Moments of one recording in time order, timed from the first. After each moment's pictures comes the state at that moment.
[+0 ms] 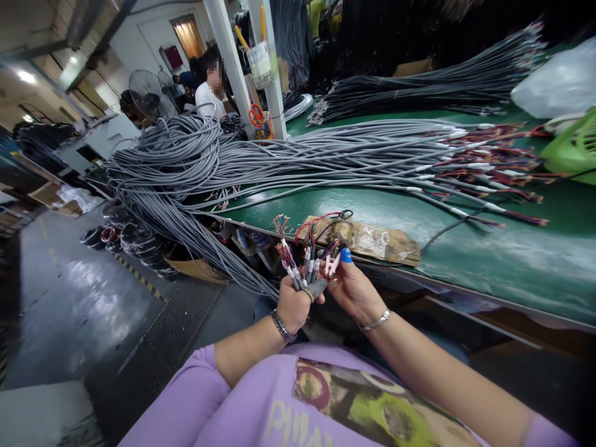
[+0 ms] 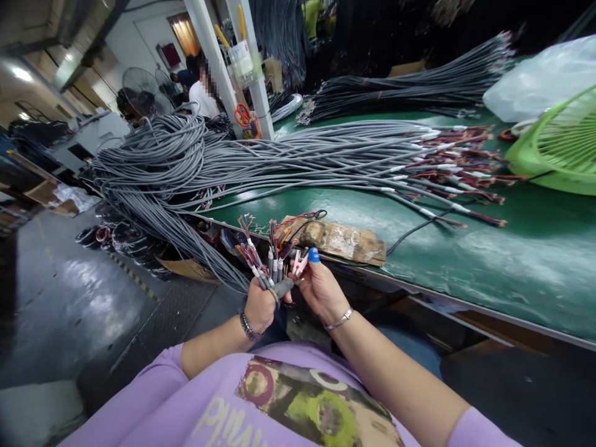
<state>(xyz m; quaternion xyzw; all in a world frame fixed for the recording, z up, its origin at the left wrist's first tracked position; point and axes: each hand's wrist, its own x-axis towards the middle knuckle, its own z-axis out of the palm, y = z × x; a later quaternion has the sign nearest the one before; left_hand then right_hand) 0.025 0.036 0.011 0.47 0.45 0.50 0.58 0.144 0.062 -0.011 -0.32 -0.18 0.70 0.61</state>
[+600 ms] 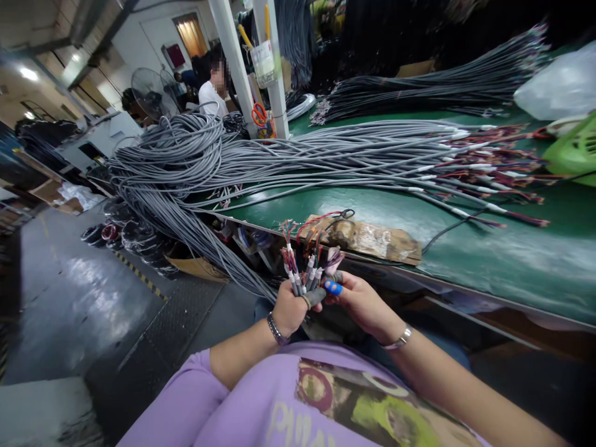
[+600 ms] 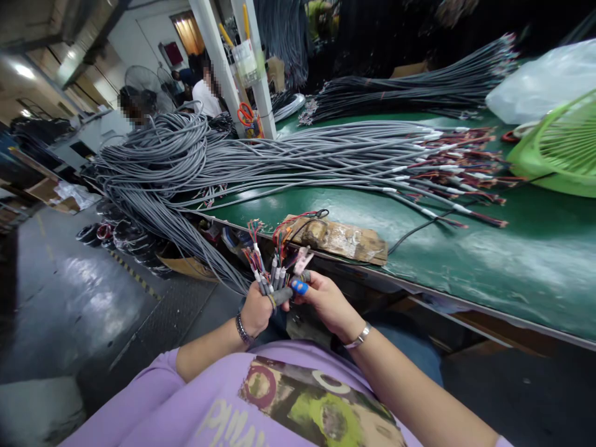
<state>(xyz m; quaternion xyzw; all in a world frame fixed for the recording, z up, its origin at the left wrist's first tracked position) 0.009 0.025 0.010 0.51 0.45 0.44 0.59 0.159 0.026 -0.009 -0.36 -0.39 0.70 0.48</state>
